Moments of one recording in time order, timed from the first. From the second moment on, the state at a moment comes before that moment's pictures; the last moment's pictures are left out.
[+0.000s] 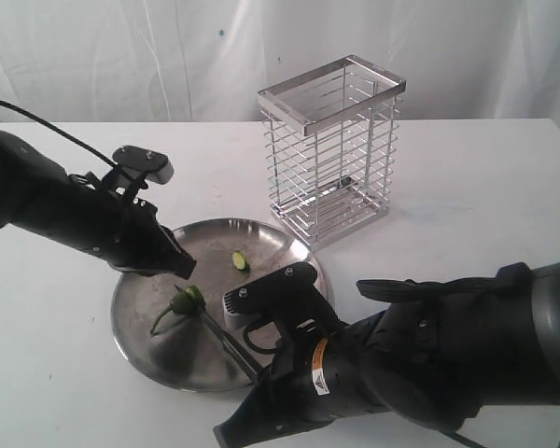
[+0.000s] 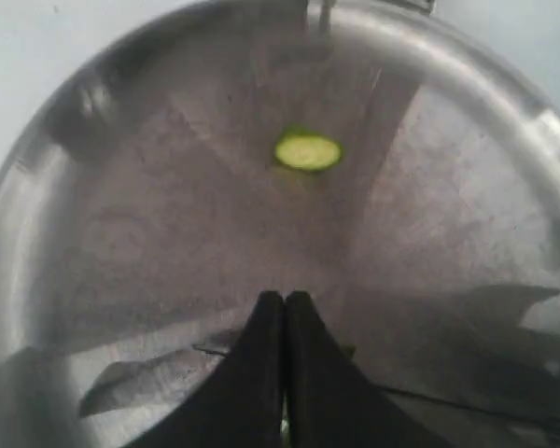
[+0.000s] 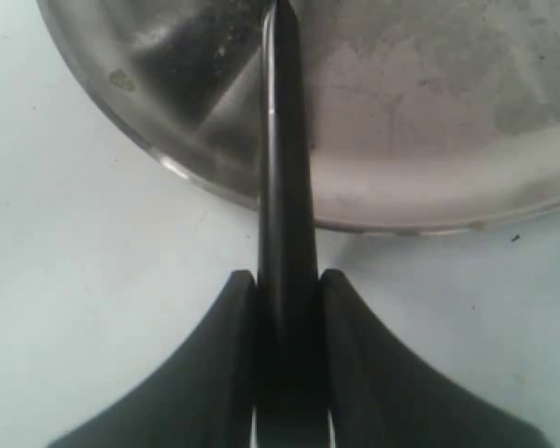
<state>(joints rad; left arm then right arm) -0.24 1.77 -0.97 -1.02 0.46 1.15 0.93 1.66 -0.71 -0.05 0.13 0.33</state>
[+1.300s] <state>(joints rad) -0.24 1.73 -0.97 -0.73 0.68 0.97 0.93 1.65 -0.82 -0.19 0.37 0.33</state>
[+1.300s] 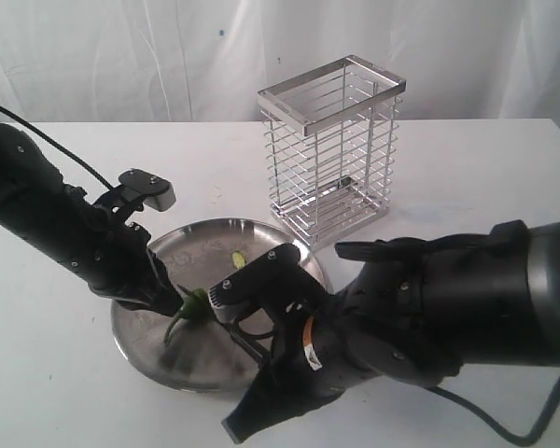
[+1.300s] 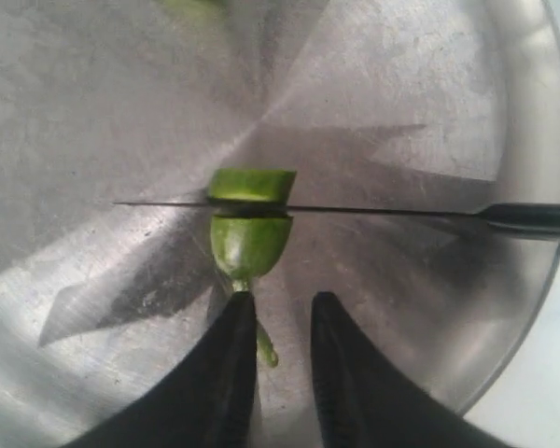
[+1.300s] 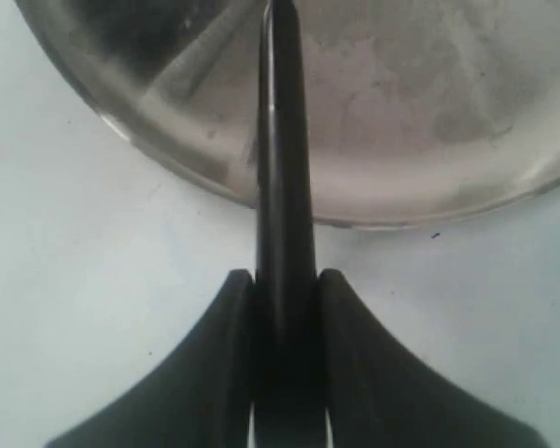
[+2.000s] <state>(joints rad) -0.24 1.73 -0.97 -0.73 0.67 0.94 0.94 1.77 -0.96 -0.26 0.61 0.29</state>
